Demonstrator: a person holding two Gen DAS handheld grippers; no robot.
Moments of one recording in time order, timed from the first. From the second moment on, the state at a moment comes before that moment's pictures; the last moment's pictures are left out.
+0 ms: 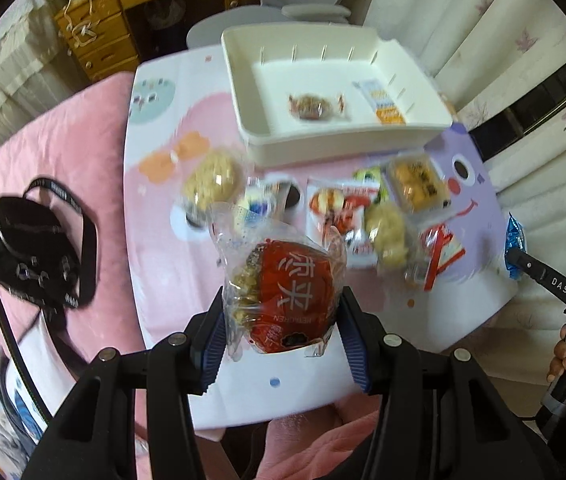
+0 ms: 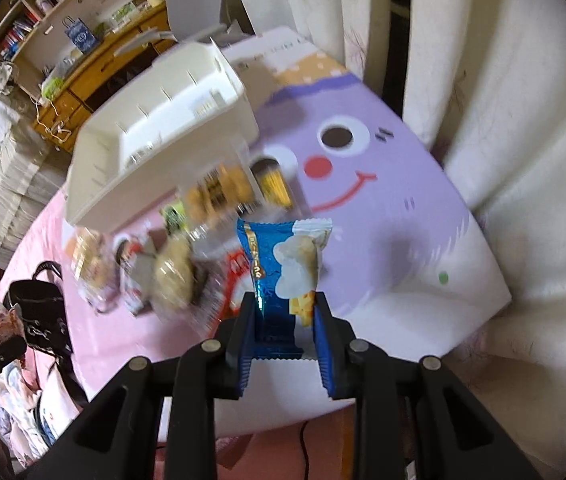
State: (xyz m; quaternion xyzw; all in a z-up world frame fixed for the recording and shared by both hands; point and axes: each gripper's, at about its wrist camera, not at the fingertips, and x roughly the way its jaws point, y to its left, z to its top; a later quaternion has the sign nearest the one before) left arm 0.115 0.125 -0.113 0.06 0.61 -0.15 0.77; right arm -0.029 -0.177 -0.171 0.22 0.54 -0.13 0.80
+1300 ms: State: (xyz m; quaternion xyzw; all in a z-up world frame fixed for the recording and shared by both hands) left arm 0.294 0.082 -0.107 -0.05 0.55 -0.15 0.82; right arm 0.195 -0.157 -0.118 0.13 0.47 0.03 0.88
